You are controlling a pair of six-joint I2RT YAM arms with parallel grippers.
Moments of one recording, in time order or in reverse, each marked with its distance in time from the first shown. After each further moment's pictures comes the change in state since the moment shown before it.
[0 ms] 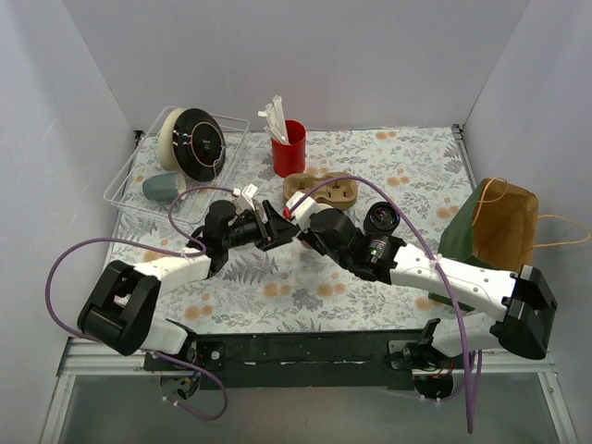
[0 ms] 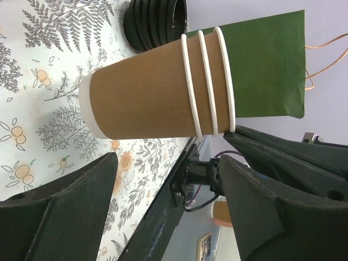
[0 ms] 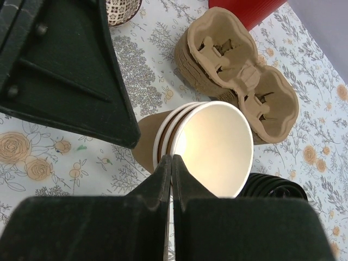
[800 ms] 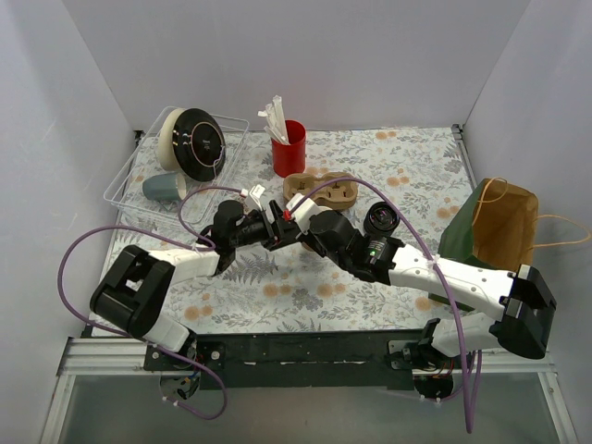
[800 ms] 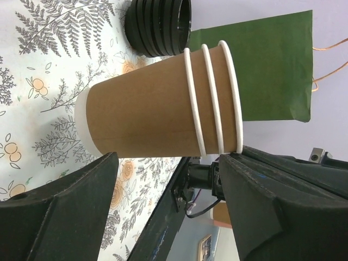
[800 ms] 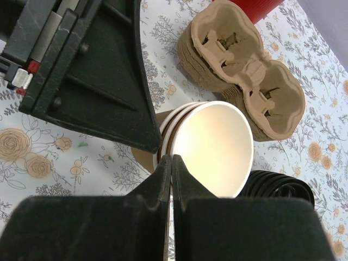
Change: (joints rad) left arm -0.031 0.119 0.023 0.111 -0.007 -0.025; right arm 0.000 0.005 -0.018 0.006 -0.001 0.013
